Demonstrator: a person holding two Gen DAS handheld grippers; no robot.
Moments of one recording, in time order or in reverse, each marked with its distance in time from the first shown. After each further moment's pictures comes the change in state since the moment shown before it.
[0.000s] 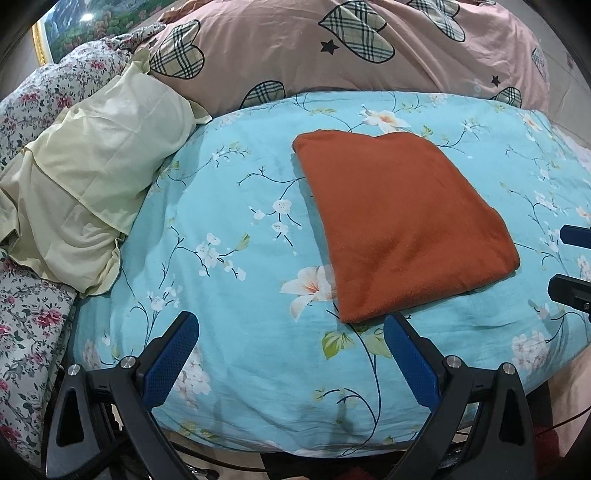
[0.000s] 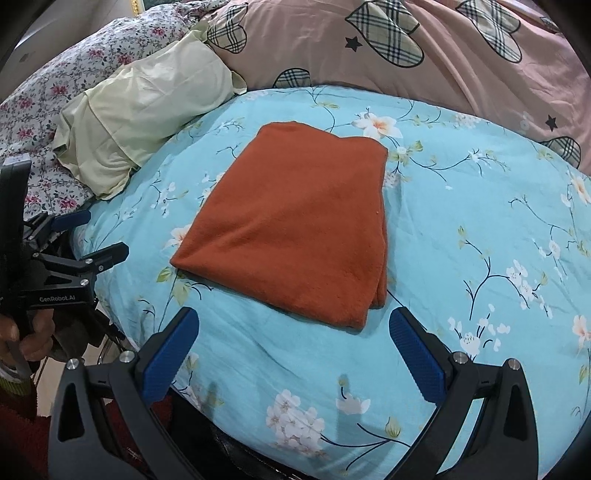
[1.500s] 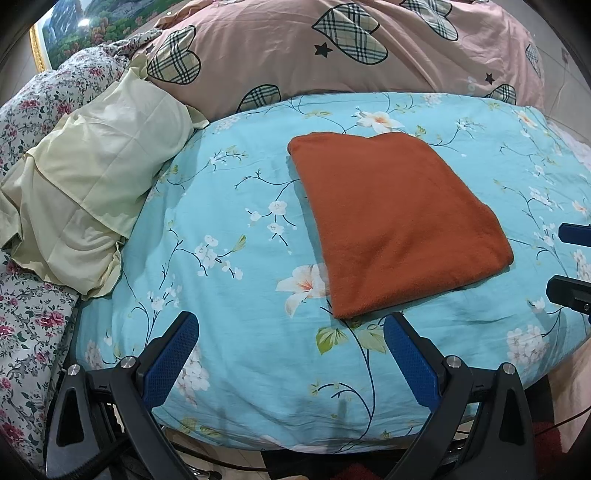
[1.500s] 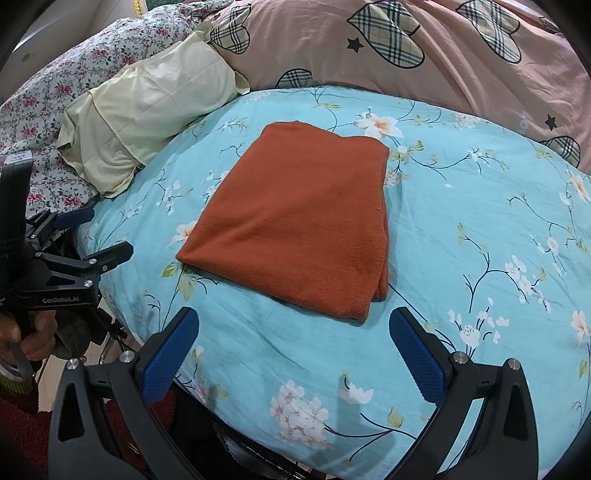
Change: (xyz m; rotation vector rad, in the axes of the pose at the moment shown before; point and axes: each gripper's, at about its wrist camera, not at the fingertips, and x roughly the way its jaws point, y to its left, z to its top) left arm -0.010 -0.012 -0.005 0.008 -0.008 0.009; right arm -0.007 0.000 -0.005 -0.001 -0.001 0.006
